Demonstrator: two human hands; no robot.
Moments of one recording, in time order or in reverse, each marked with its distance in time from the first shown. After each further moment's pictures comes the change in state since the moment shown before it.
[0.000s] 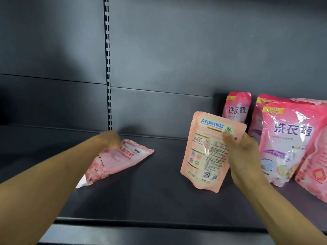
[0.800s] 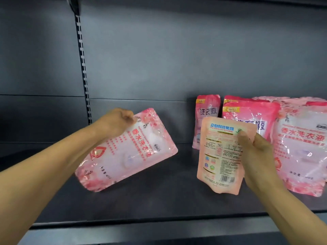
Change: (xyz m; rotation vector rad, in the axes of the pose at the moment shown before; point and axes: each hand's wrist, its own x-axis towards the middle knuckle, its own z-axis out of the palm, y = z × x) left_hand -0.080 0.092 -0.039 -0.474 0.267 0.437; right_hand -0.003 -0.018 -0.094 0.024 0.124 -0.080
